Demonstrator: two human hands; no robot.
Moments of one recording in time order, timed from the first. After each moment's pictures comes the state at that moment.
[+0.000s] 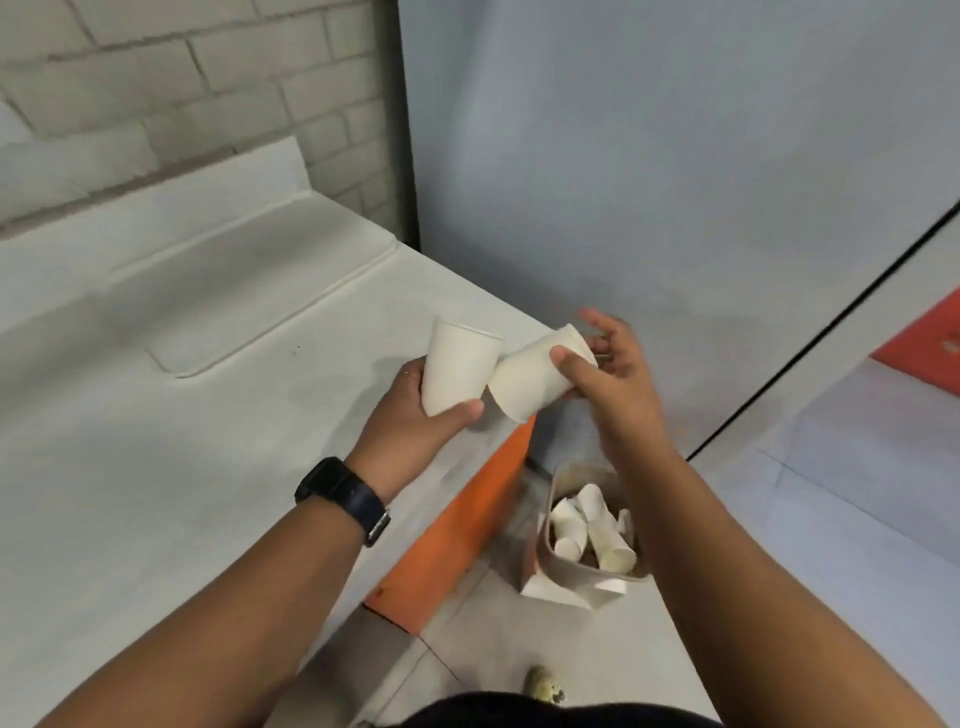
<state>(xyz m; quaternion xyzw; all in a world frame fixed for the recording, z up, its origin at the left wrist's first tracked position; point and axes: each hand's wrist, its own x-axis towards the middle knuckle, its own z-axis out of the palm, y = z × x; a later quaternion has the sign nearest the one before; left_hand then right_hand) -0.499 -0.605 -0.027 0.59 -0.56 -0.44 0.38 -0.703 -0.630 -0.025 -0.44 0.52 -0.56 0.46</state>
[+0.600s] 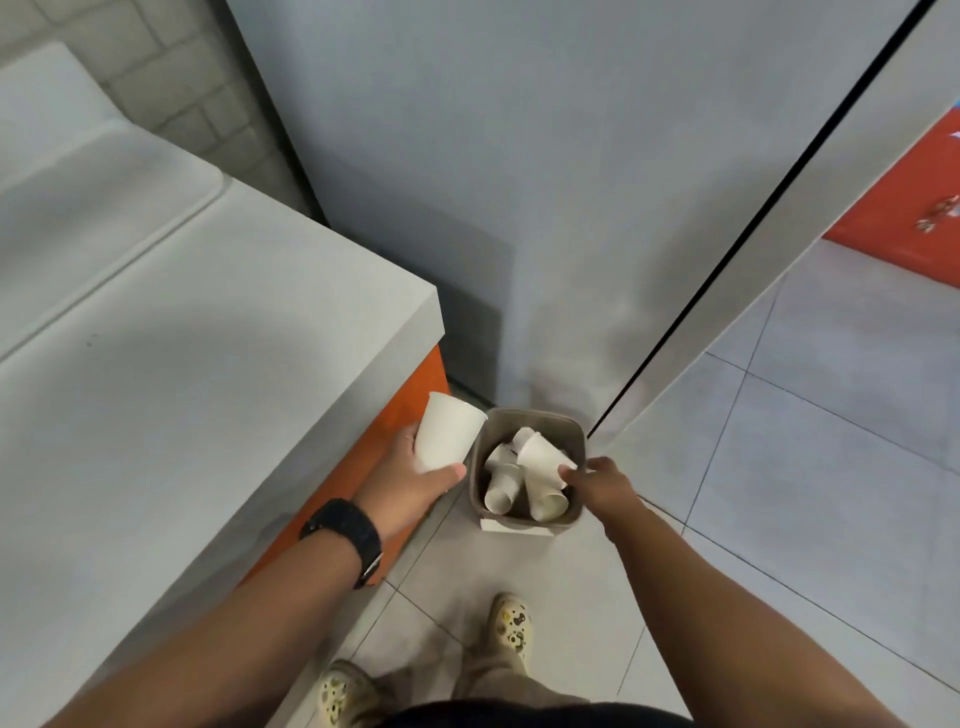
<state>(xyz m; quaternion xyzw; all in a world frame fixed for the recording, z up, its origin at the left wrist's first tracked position) -0.651 -0.604 -0.148 0.67 -0.54 -0.49 0.15 -0.896 -0.583 -0.252 -0.28 0.80 -0.19 0.50</state>
